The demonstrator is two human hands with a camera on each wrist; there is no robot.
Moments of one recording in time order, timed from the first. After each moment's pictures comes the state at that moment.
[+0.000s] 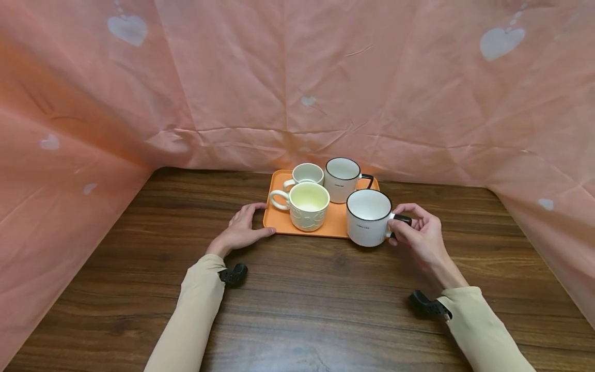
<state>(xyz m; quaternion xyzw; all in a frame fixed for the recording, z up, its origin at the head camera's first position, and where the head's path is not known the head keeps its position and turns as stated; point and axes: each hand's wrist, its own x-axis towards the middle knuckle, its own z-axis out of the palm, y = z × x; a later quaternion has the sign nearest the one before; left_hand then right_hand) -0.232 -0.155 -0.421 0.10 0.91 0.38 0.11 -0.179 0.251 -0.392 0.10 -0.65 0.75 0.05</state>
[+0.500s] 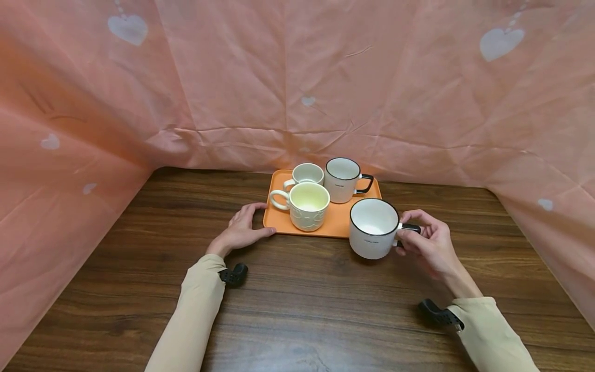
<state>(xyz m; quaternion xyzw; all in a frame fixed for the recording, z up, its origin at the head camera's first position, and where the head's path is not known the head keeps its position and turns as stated) -0.232 -0.156 -0.421 0.10 0.91 0.38 0.12 -0.160 0.262 -0.387 0.19 -0.60 0.78 0.02</state>
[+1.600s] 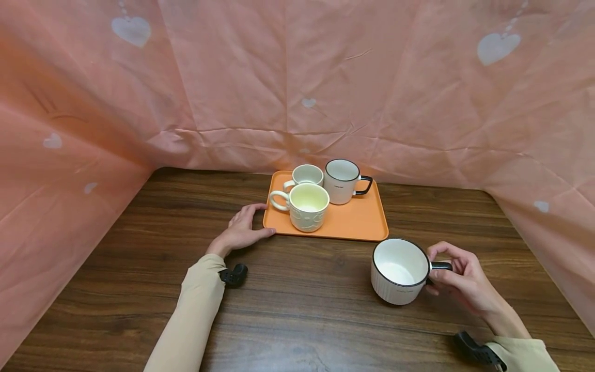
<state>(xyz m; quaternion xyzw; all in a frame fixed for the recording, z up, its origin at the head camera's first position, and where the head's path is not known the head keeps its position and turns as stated) -0.232 -0.155 -0.422 0.10 0.91 0.37 0.11 -0.118 0.319 -0.405 0.35 -0.54 0.76 -0.10</state>
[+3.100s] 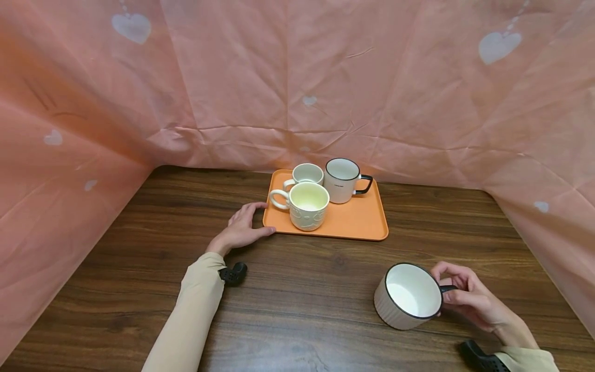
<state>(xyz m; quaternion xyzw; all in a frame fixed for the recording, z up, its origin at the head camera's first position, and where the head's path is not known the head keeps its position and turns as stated) -0.230 -0.155 -0.420 0.11 0.92 0.37 0.10 -0.111 0.351 -0.433 0.35 -0.48 0.76 -0.26</state>
